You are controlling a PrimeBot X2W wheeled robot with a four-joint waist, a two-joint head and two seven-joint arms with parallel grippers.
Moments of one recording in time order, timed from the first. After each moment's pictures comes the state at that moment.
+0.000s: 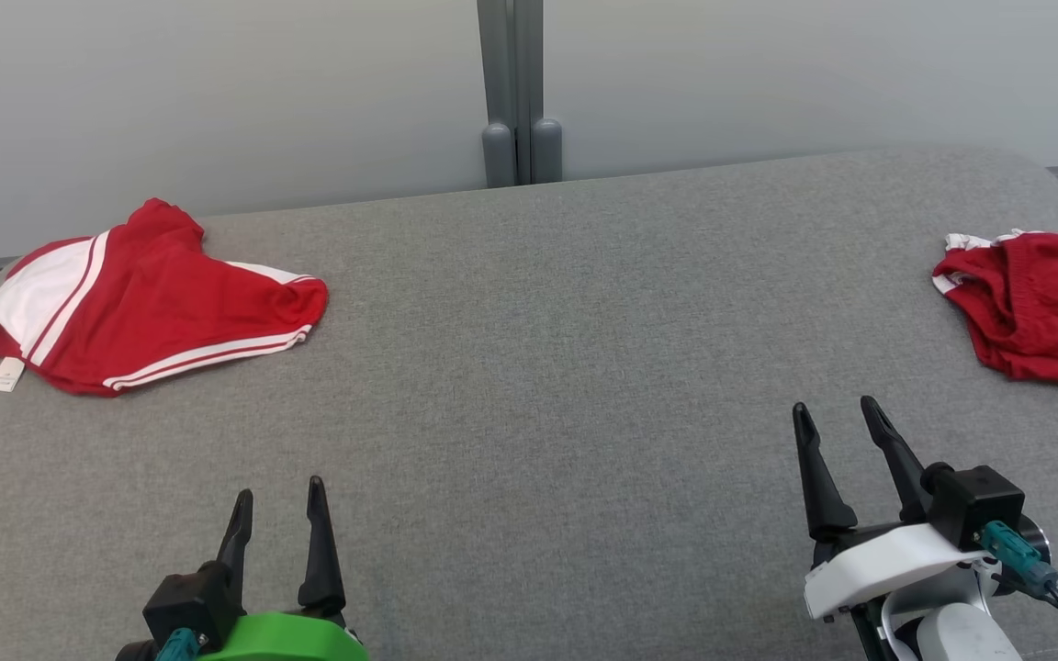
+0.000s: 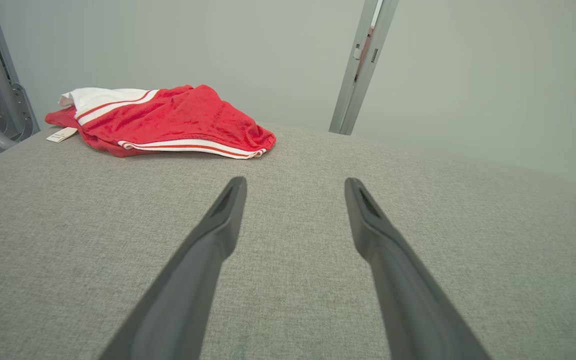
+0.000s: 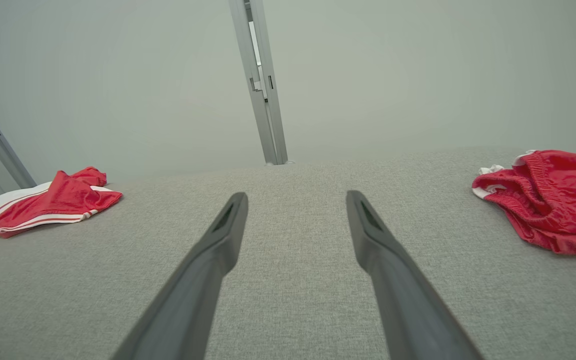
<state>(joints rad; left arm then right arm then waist) 0.04 0.05 -0.16 0.22 -0.34 0.06 -0.26 -0.04 -0.05 0.05 0.20 0.18 0.13 -0.24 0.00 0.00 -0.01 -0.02</state>
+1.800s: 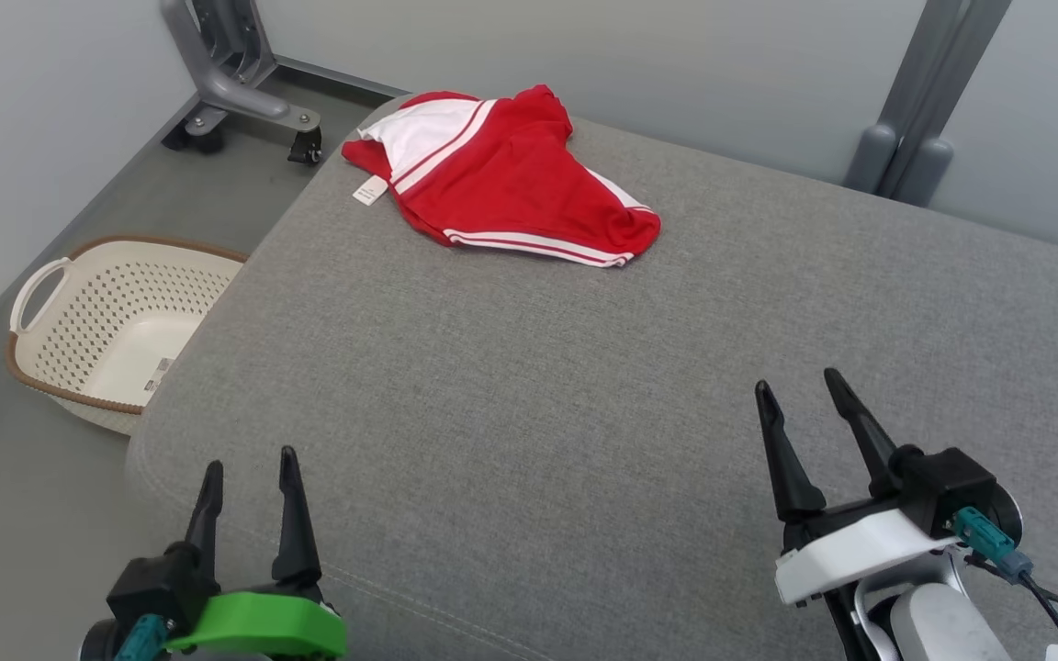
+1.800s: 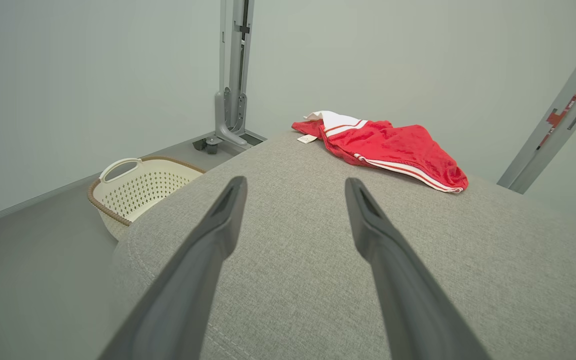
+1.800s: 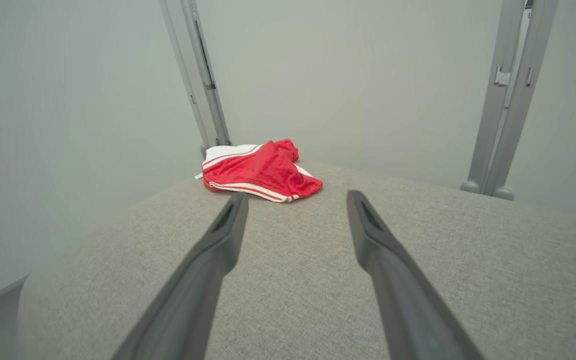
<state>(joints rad) 0.03 0.05 -0.12 0.16 -0.33 0.05 -0.26 -0.07 -0.05 0.12 0.17 0.16 0.13 -0.26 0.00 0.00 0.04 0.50</state>
